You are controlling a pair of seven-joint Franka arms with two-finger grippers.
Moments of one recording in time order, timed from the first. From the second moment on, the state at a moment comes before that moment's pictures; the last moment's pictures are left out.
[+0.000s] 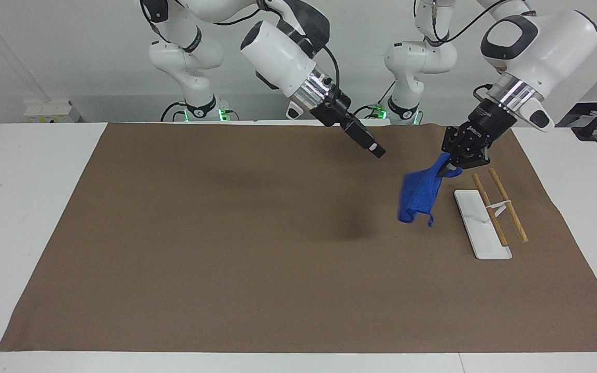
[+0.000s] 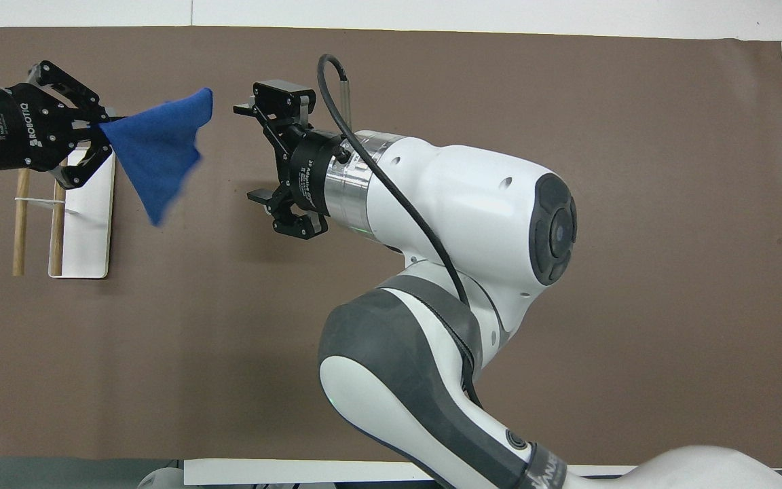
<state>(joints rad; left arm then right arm) -0.13 -0.10 -0.02 -1.88 -0.62 2.11 -1.45 0.07 0.27 0.69 -1.67 0.48 2.71 1.57</state>
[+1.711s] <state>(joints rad) 0.25 -0.15 -0.02 -2.18 -0.55 2.39 -0.84 0.05 0.00 -0.13 -1.70 0.06 1.73 -0.03</state>
